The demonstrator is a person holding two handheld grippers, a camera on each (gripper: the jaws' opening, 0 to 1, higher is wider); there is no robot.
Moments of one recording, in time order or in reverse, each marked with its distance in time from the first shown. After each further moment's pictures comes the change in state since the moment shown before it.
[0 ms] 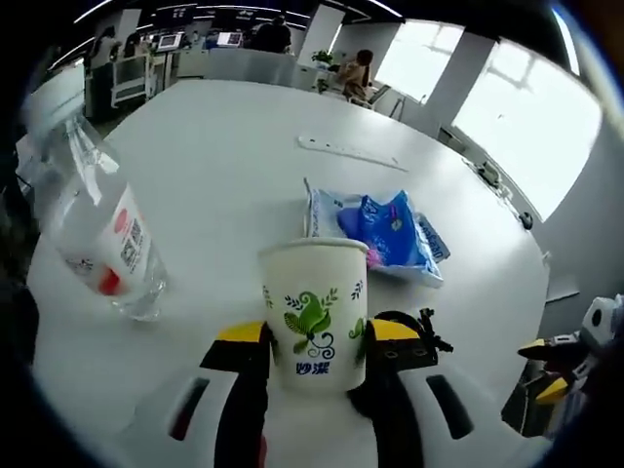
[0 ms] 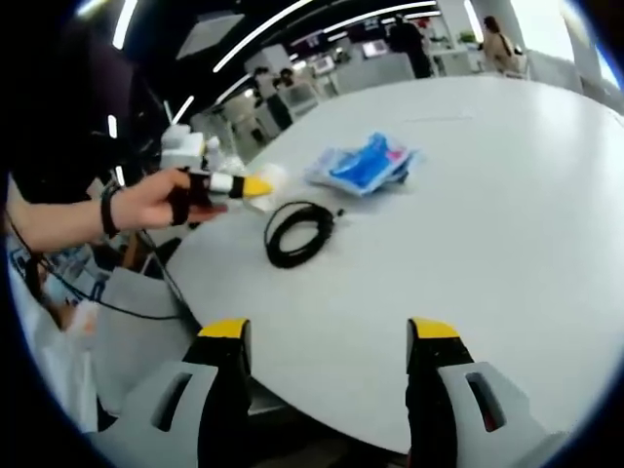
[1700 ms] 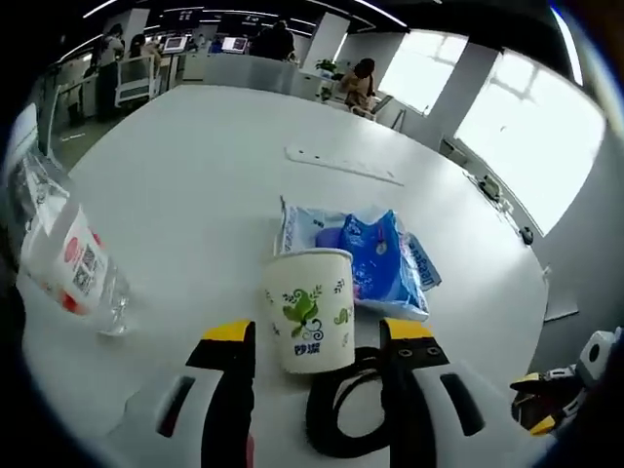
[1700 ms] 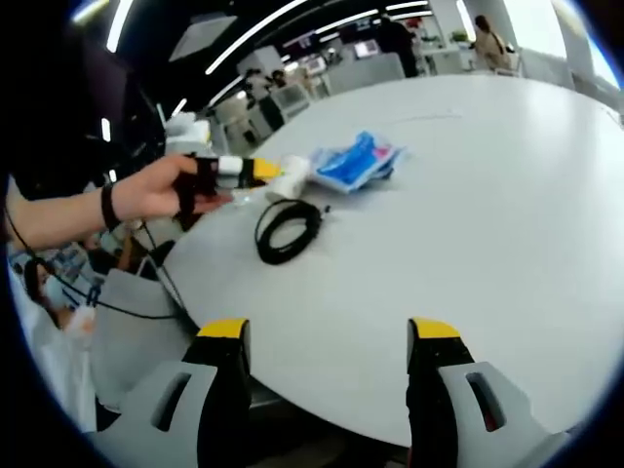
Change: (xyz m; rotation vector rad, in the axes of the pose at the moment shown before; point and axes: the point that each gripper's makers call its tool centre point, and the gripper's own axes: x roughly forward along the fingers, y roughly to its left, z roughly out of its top) left arm 0.038 -0.028 0.027 -0.056 -0.032 -0.001; right arm -0.011 -0.013 -0.009 0.027 -0.003 -0.036
